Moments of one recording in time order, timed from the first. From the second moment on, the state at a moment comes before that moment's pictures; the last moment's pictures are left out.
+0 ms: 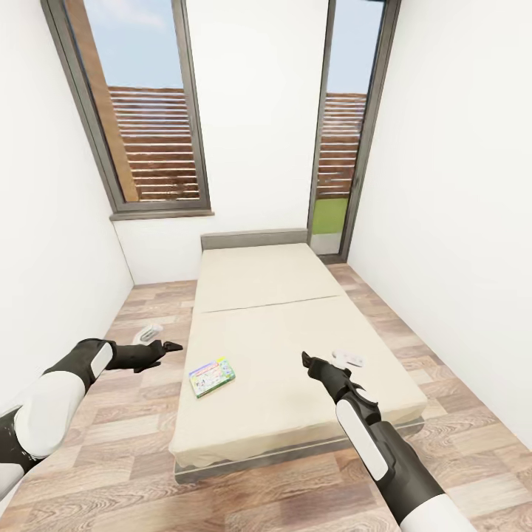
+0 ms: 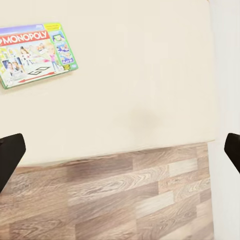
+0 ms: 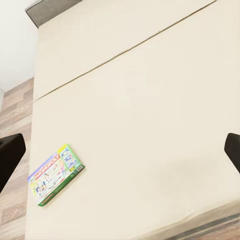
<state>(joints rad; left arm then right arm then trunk) -1.08 0.24 0.55 -0.23 -0.23 0.71 -0.64 -0.49 -0.01 0.31 -1.17 -0.63 0.24 -0.32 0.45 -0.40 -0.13</state>
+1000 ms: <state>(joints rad) -1.08 0.24 0.55 -0.23 -0.23 0.71 -0.64 -0.49 -0.01 0.32 -1.17 -0.63 0.24 -0.32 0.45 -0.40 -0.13</state>
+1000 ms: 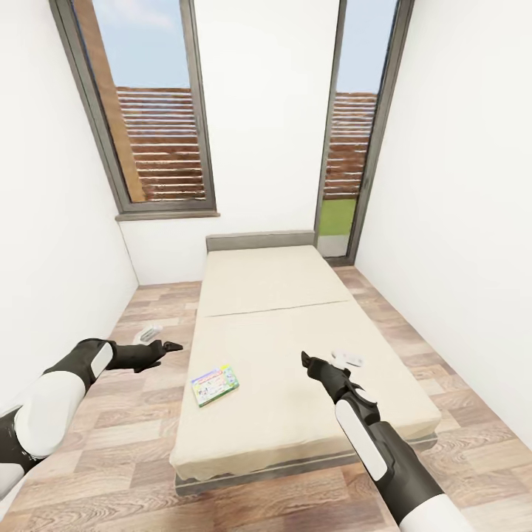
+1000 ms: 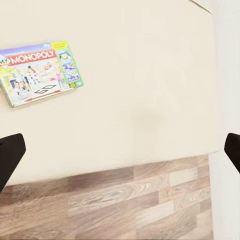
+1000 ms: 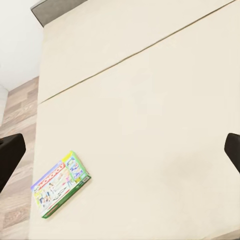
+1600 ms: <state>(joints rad) -1.08 0.24 0.55 -0.23 -0.23 0.71 -0.64 -0.49 -0.01 0.32 -1.16 -0.63 0.24 -0.32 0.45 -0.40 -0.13</state>
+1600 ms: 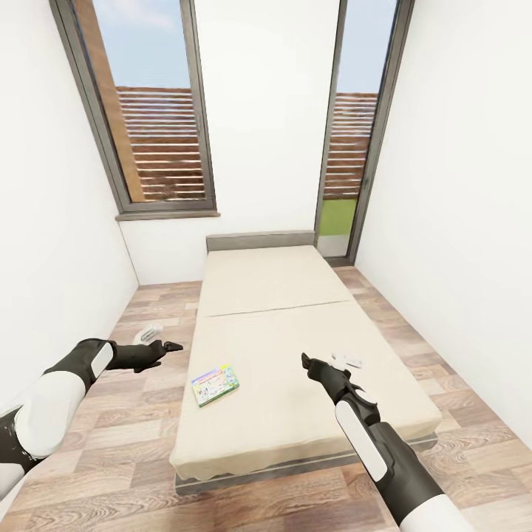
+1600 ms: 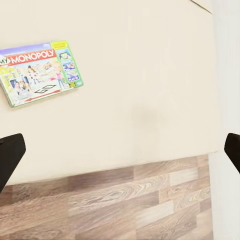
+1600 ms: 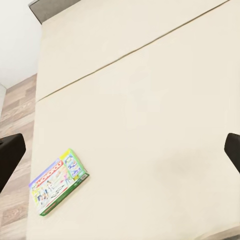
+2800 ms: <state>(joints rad) -1.08 0.24 0.55 -0.23 -0.23 0.71 -0.64 -0.49 0.00 0.32 -1.16 -0.63 0.24 -0.32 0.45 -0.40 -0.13</state>
